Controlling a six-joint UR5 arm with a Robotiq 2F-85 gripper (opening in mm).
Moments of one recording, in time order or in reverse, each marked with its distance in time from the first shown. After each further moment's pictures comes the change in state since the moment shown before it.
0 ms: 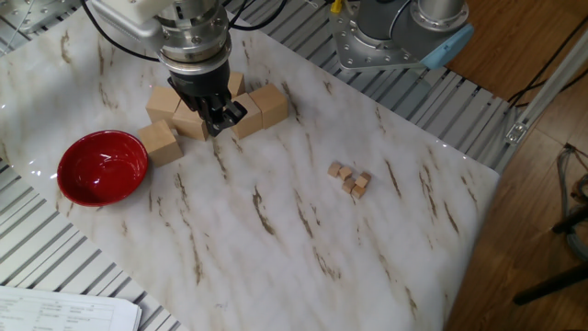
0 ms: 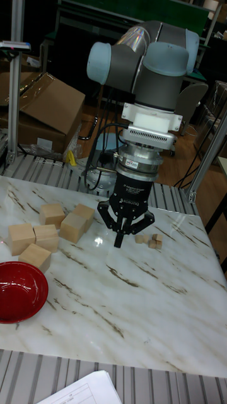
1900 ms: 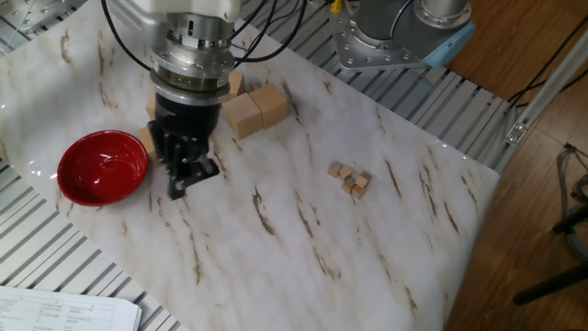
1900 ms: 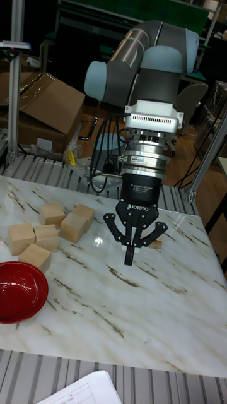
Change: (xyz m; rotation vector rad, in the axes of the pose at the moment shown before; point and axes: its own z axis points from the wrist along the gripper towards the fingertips) arm -0.082 0.025 -0.015 -0.092 -0.319 0.062
